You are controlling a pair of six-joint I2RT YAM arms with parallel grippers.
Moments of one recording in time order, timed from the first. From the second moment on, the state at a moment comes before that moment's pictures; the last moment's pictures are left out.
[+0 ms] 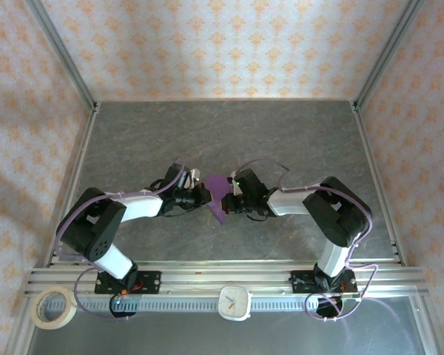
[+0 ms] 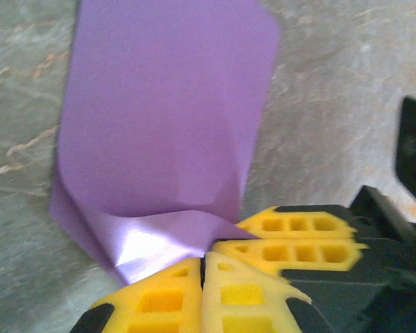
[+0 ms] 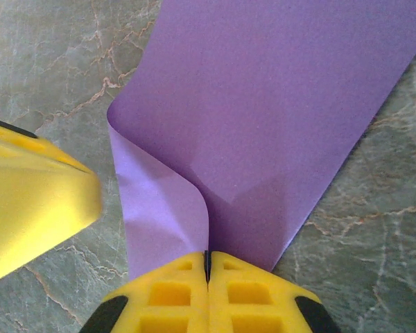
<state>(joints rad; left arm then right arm) -0.46 1.58 0.63 0.13 0.47 -0.88 0.74 1.76 0.77 0.13 -0.32 0.61</state>
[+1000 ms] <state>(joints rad) -0.46 1.69 0.59 0.28 0.45 -0.89 0.72 1.62 0.85 -0.03 -0.41 0.76</state>
